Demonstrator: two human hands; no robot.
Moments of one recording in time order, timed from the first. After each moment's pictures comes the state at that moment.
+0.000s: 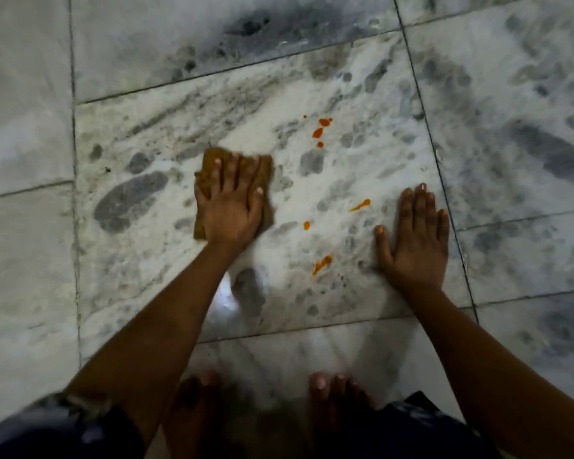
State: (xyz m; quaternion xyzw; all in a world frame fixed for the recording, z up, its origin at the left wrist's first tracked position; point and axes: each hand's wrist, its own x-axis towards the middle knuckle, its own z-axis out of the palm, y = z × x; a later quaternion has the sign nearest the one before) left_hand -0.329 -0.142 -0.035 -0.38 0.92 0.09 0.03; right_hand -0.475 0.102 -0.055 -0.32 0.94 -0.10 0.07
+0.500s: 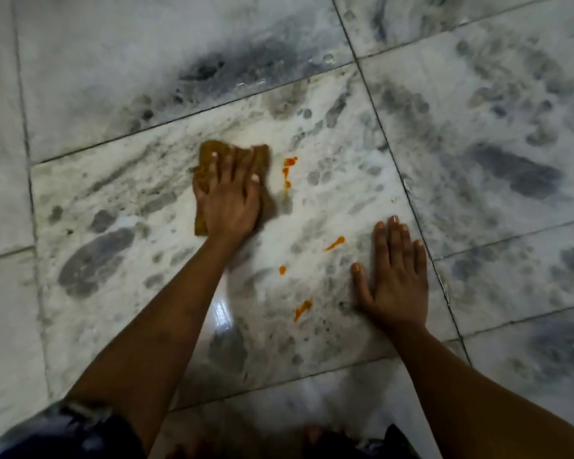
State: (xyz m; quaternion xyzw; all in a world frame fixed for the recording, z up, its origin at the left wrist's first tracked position) left_hand -0.427 -0.168 -0.034 -0.39 0.91 0.12 0.02; right_hand -0.475 0.101 -0.051 -0.30 0.94 -0.11 0.08
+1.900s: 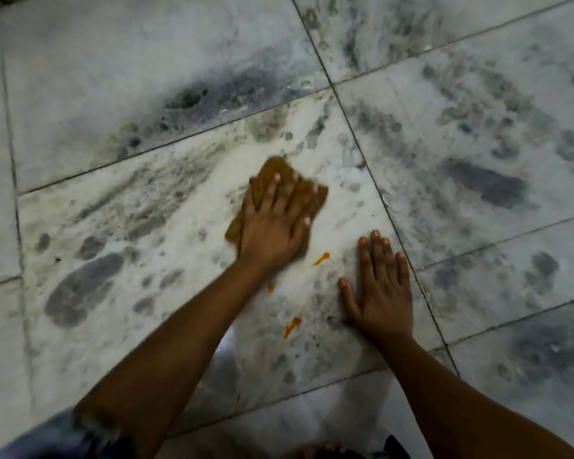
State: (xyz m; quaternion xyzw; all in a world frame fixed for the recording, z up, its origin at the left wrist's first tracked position) left_hand -0.456 -0.116 -0.034 -0.14 0.99 0.08 0.05; right_hand -0.478 0.101 -0.049 -0.30 0.94 -0.12 0.09
